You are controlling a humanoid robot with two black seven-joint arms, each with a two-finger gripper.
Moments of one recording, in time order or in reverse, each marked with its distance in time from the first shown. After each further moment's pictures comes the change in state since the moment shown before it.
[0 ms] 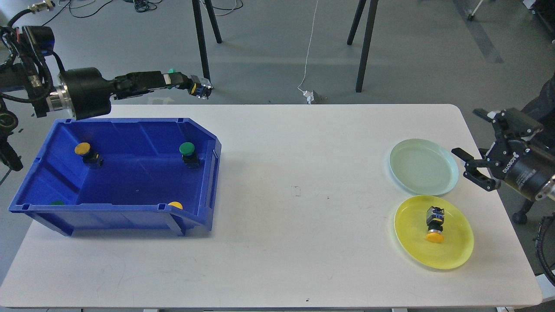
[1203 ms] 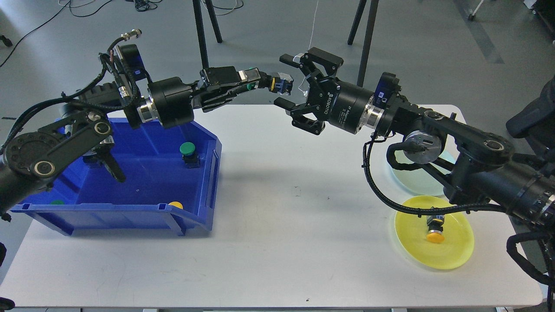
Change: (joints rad) left arm 0.041 -0.282 -0.006 0.130 -0.044 0.000 0.000; right arm 0.659 0.609 -0.525 -0.397 0.003 0.068 0.005
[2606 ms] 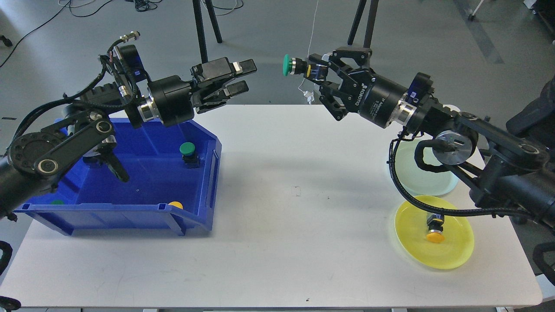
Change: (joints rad) left arm 0.008 -0.022 -0.012 0.049 -0.067 0.000 0.000; right arm -0.137 -0.158 0.150 0.024 0.116 -0.007 0.014
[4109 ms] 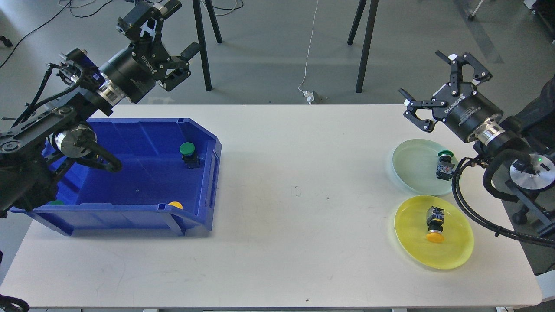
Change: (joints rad) left arm 0.041 0.031 -0.001 0.155 -0.604 0.000 0.000; right arm -0.226 -0.157 0.283 0.080 0.222 -0.025 -0.132
